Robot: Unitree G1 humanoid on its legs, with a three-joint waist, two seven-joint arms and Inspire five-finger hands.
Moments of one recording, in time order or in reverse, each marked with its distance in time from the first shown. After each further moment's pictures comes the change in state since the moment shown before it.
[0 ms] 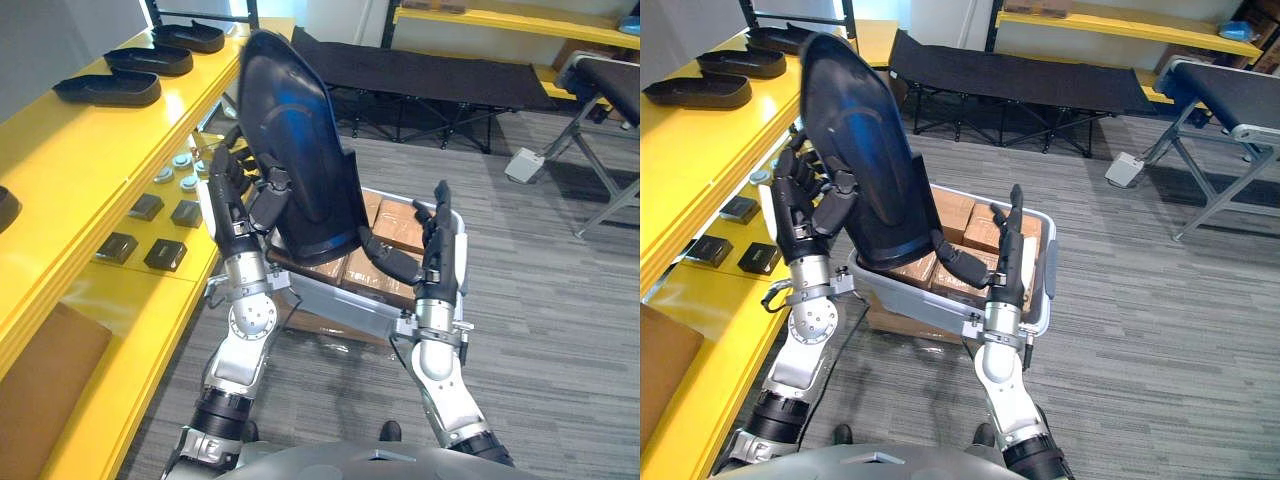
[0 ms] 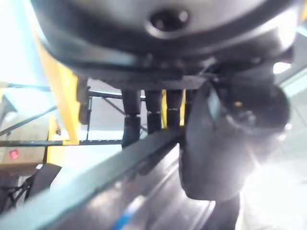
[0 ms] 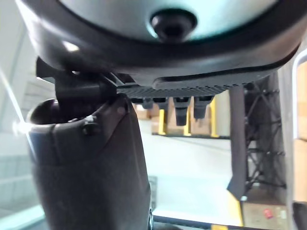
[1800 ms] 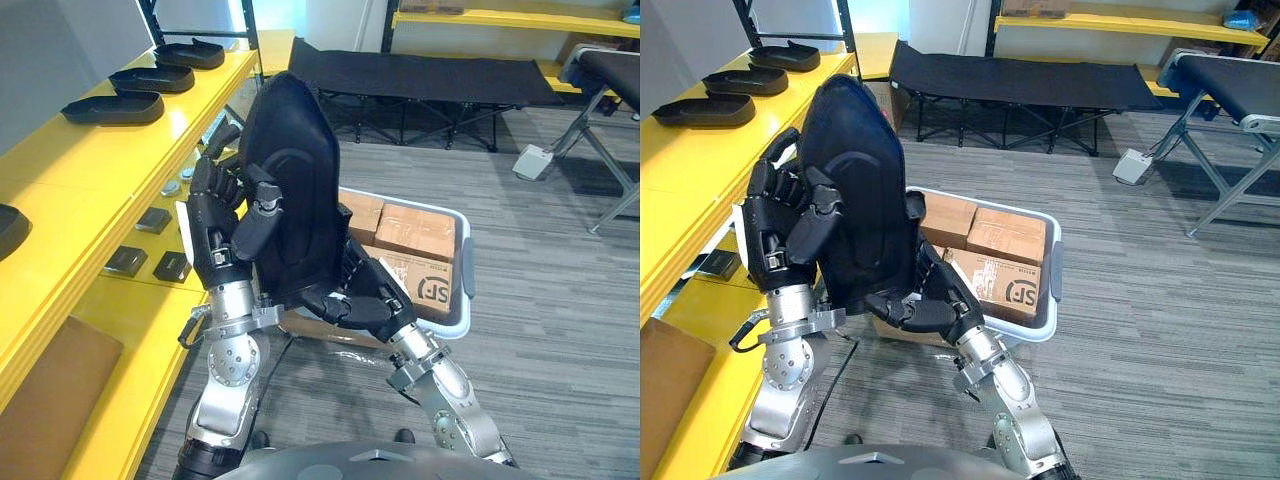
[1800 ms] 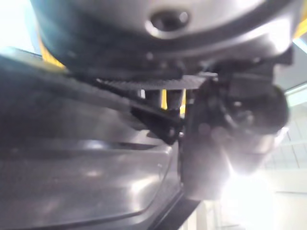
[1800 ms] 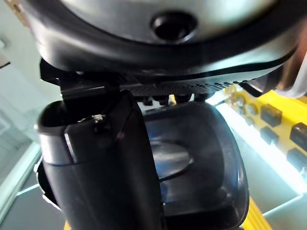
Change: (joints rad) left arm 0.200 0.013 -0.089 -0.221 -0.215 -0.093 -0.169; right arm 0.087 -0.094 0.131 -0.054 0.467 0.309 0.737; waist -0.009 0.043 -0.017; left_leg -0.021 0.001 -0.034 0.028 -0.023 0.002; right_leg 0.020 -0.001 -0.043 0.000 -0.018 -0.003
